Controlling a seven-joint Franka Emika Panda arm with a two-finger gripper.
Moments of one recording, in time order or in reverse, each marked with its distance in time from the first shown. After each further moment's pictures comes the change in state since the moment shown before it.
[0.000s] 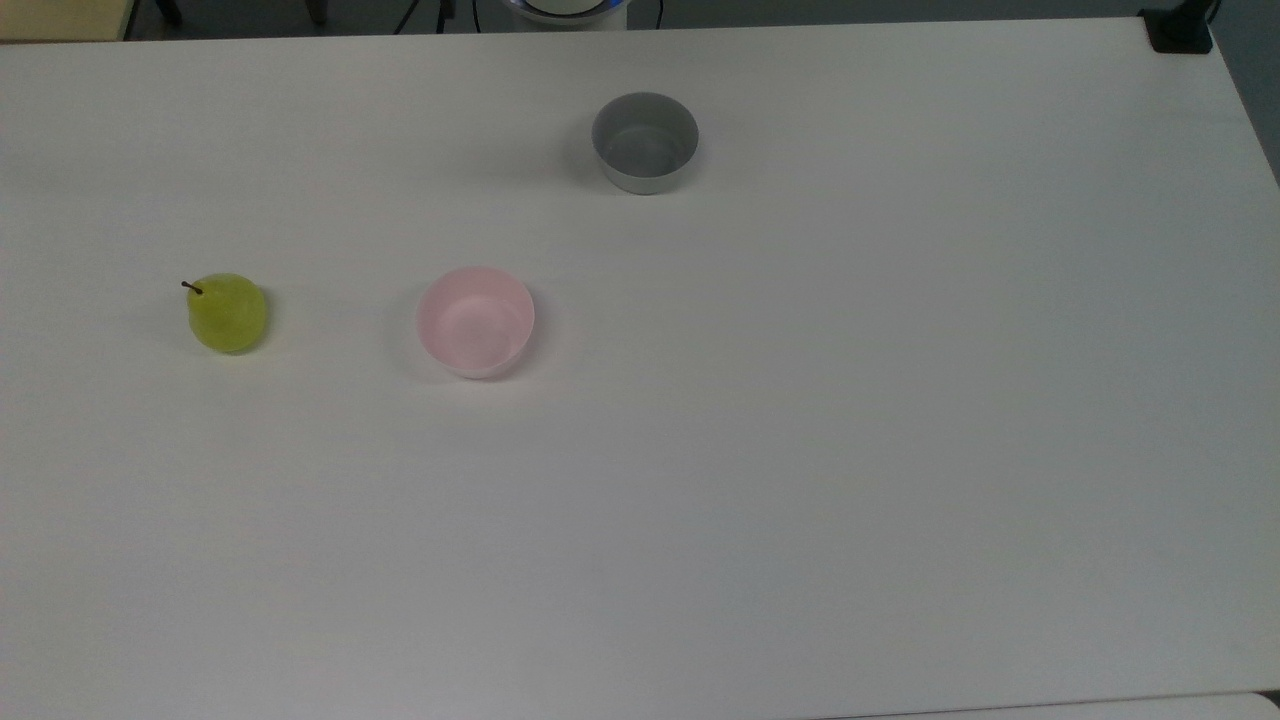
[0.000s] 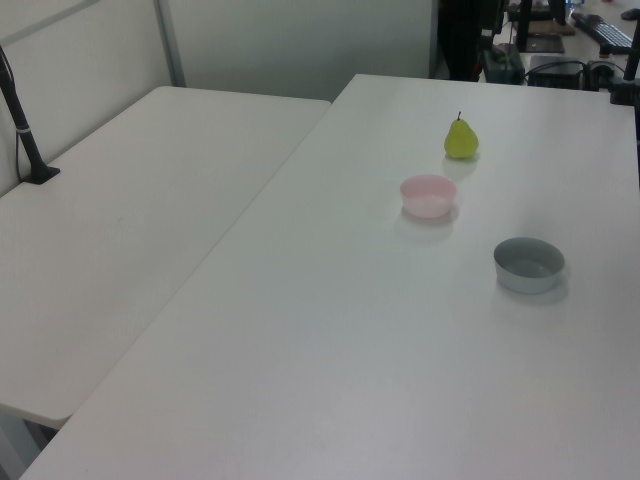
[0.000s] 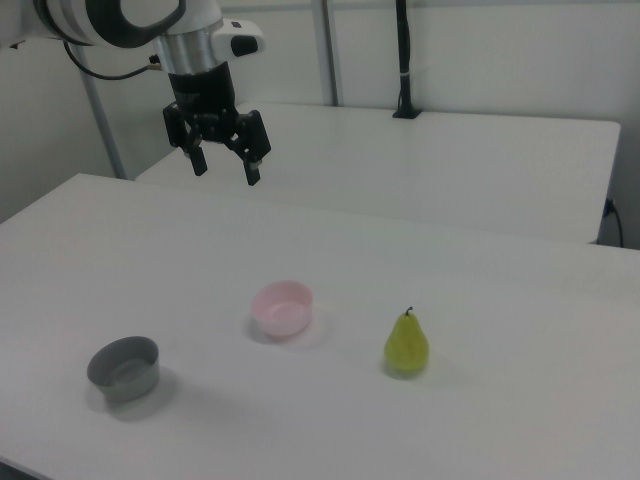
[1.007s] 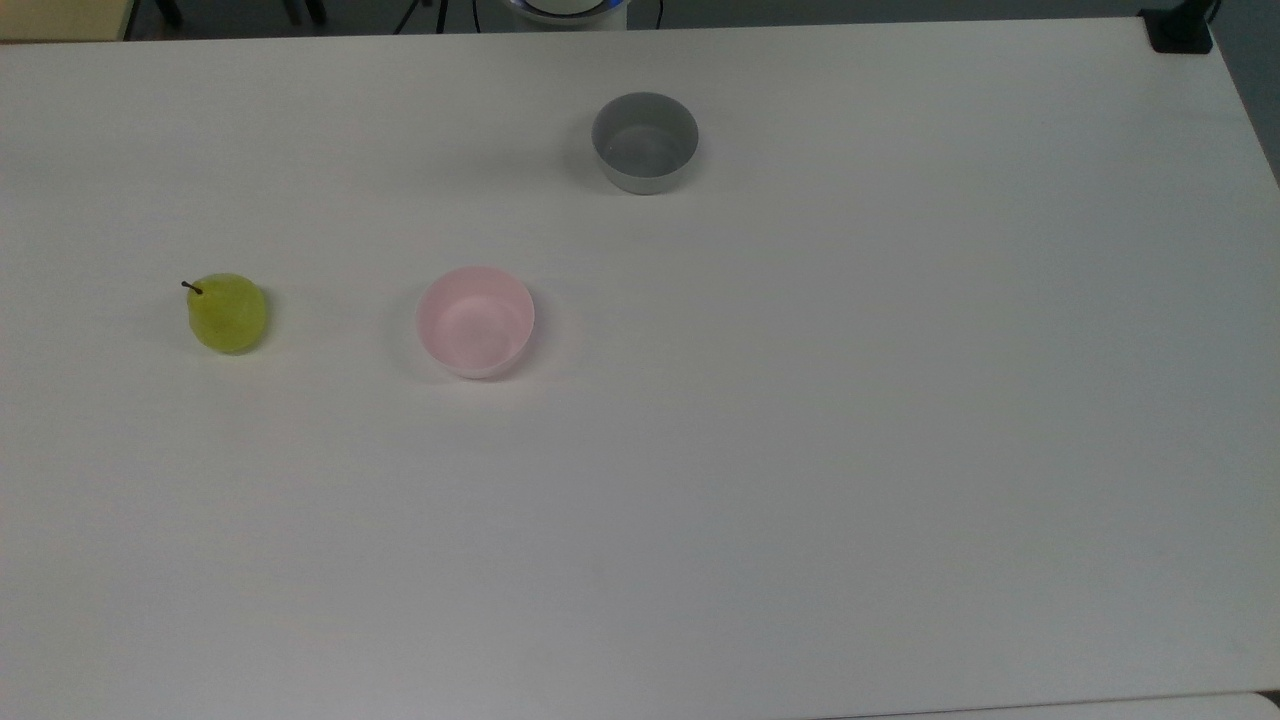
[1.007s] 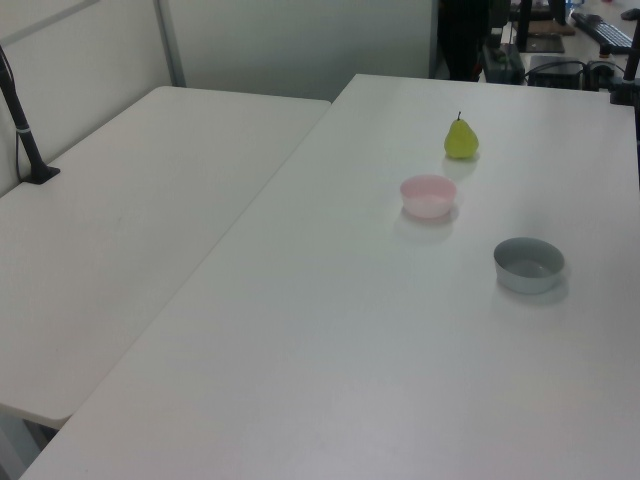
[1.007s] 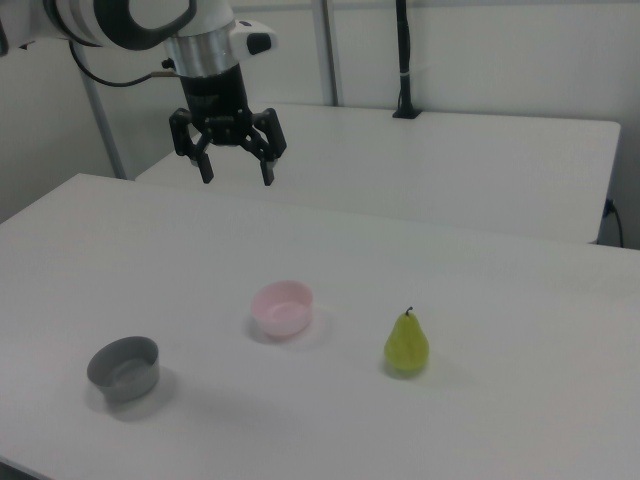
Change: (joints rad) arm -0.023 0.000 -0.016 0.000 -0.001 0.000 -0.247
